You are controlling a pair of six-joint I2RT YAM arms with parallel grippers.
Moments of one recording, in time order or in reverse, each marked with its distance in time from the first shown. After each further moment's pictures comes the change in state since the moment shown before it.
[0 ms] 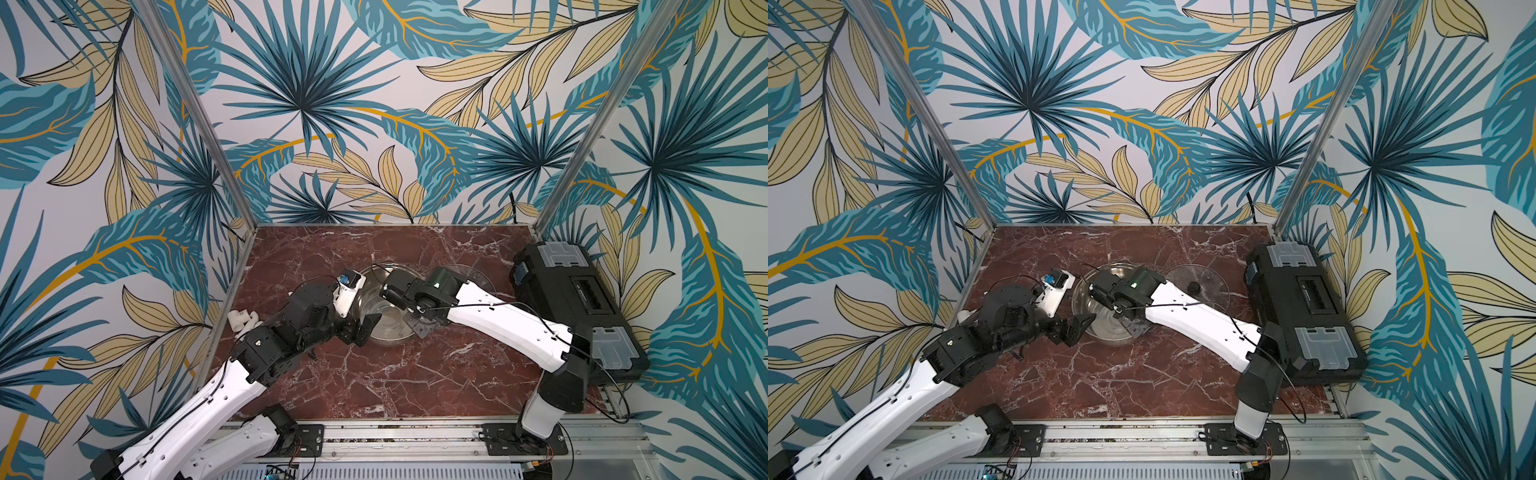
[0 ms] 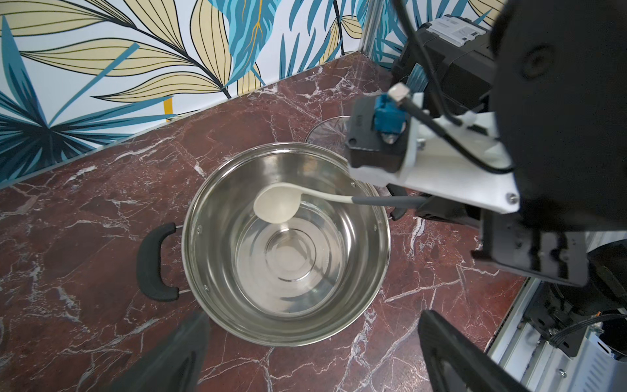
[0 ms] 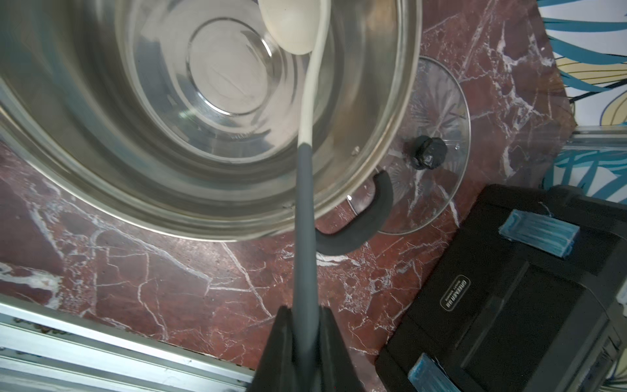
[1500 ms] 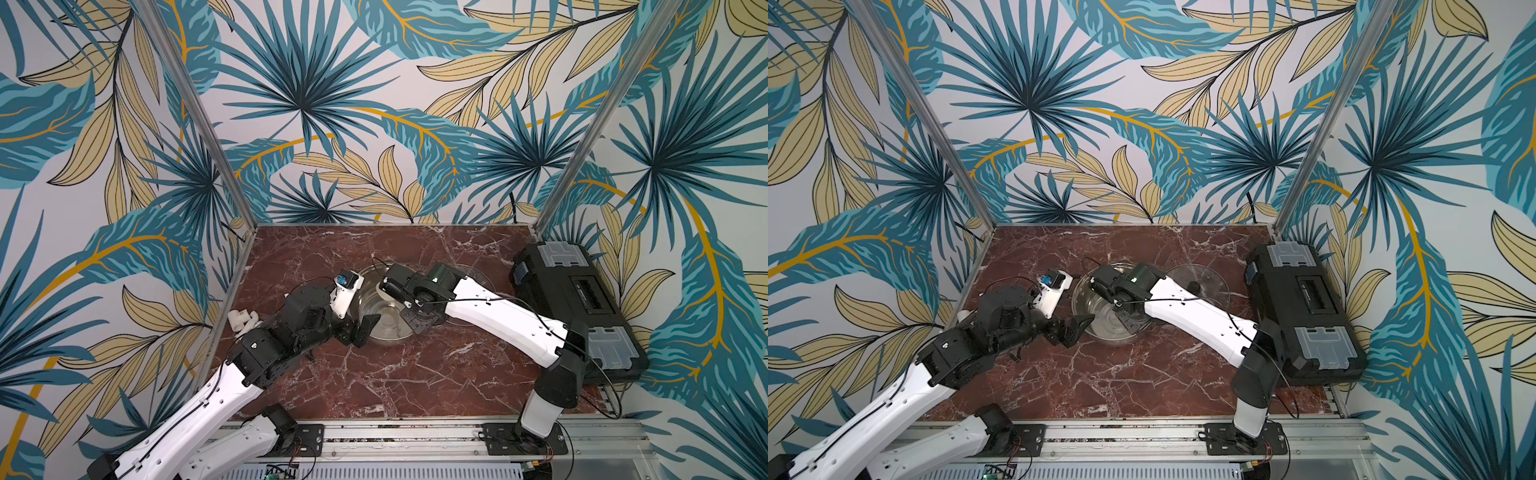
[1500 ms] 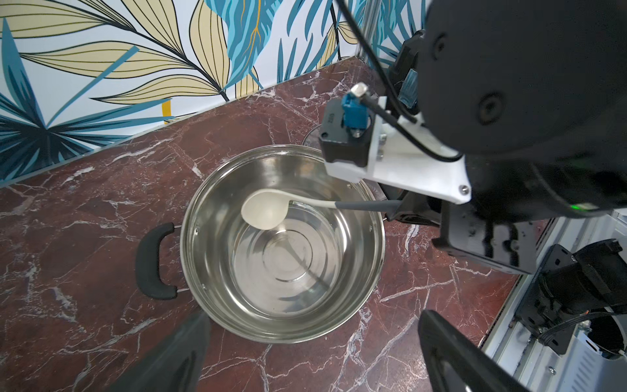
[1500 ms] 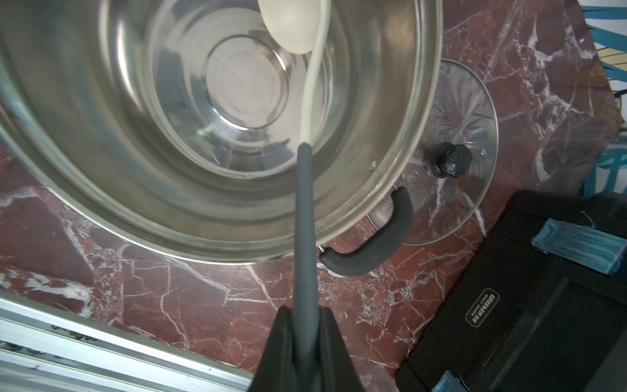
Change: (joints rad) left arm 0.000 -0.025 0.000 -0.008 0.011 -0.006; right arm -0.033 0.020 0.009 0.037 -0.065 -0.003
